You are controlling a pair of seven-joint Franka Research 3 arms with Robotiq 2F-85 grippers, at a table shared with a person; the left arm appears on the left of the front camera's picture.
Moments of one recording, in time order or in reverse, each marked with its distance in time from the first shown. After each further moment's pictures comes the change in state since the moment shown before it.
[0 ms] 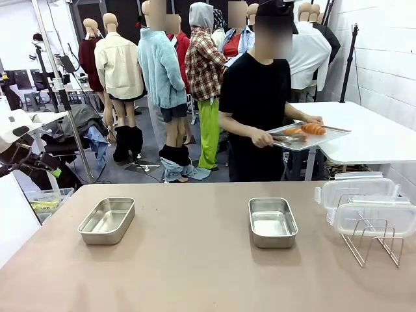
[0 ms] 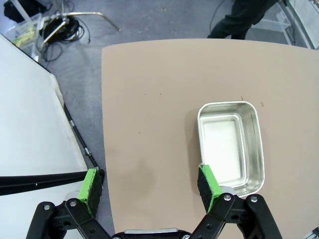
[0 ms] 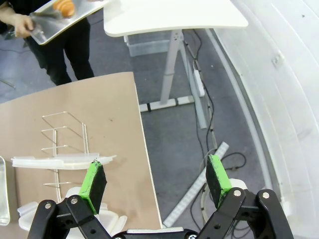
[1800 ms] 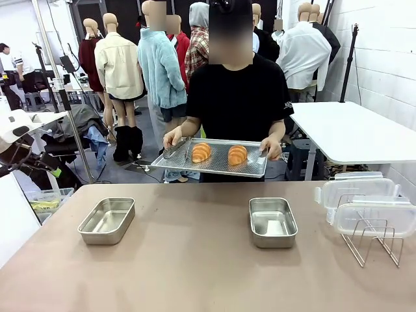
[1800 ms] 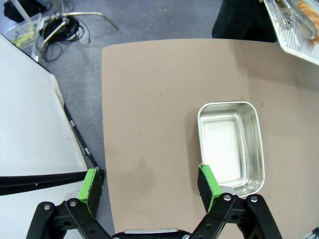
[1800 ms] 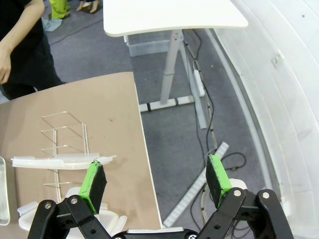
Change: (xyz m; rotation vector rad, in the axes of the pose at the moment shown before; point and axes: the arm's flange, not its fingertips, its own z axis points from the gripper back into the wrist) left arm 0.000 0.000 0.000 0.000 0.000 0.000; right arm 0.000 0.000 0.000 0.000 0.000 0.000
